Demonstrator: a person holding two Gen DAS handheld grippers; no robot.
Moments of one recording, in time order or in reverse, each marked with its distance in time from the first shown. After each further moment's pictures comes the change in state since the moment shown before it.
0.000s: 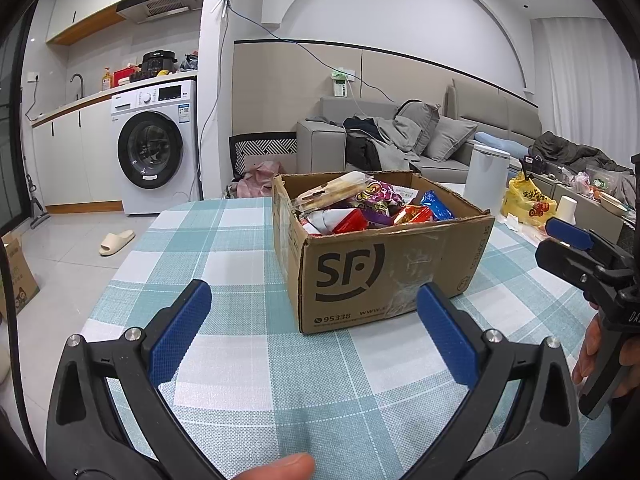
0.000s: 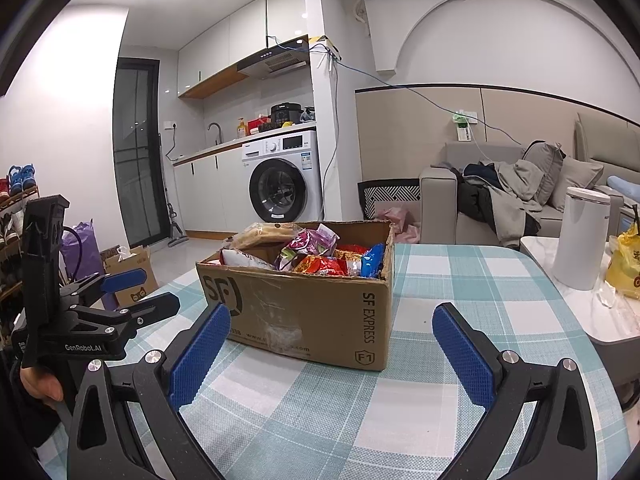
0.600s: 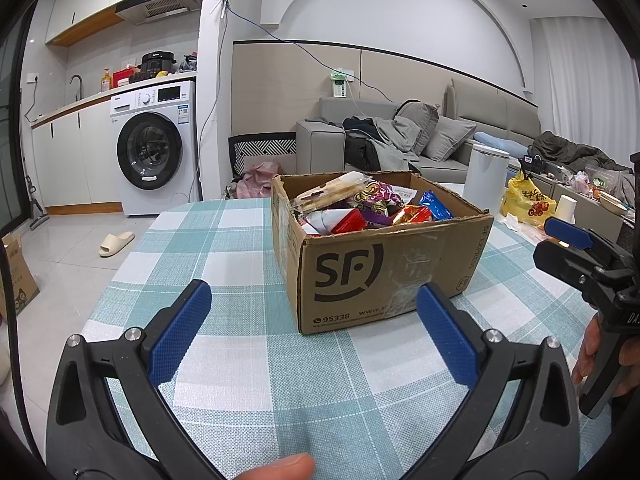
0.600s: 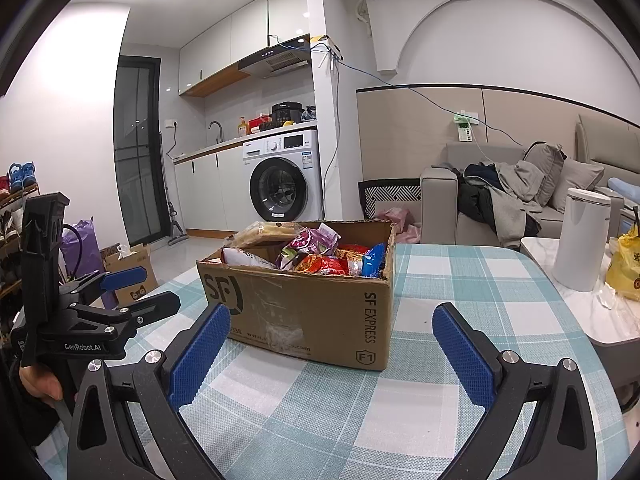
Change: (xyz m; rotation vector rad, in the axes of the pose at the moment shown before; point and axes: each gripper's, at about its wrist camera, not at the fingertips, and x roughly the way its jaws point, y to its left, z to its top) left arm 0.000 0.000 -0.001 0.000 -0.001 -0.001; right arm 0.000 0.001 0.000 -0.001 0.002 -0.001
